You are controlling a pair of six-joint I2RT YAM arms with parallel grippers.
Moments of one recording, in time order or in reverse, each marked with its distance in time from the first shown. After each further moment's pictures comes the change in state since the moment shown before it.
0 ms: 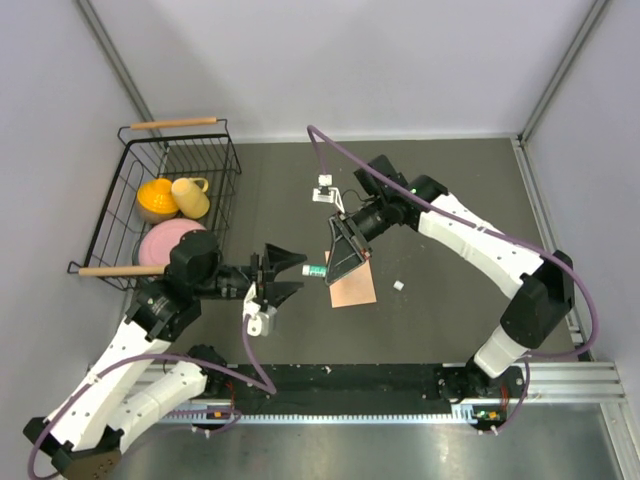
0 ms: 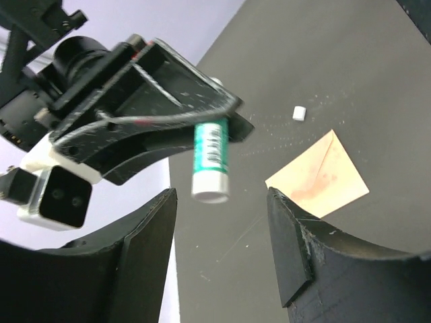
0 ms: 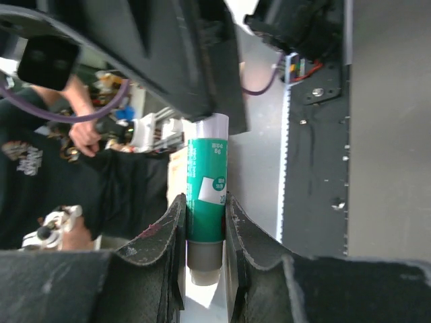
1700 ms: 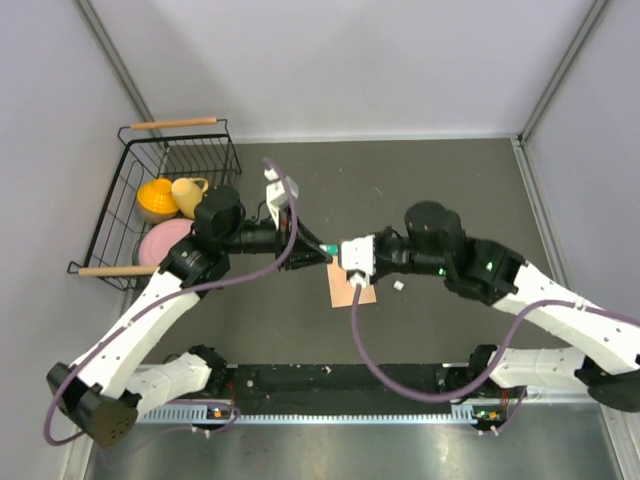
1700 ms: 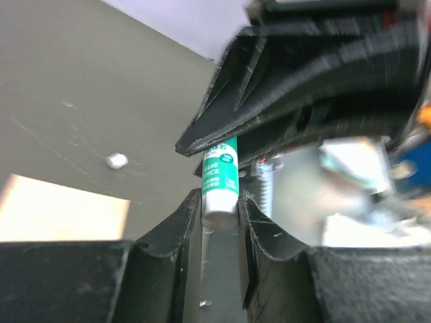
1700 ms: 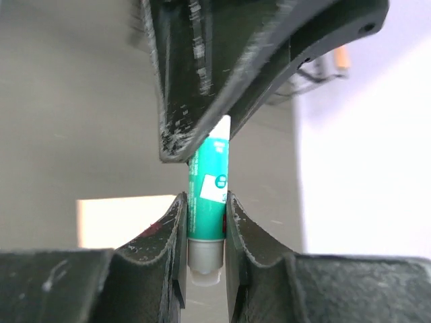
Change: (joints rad) left arm -0.003 0.303 0.155 0.265 0.020 -1.368; right arm 0.279 -0.502 -0.240 0.283 0.925 -0.801
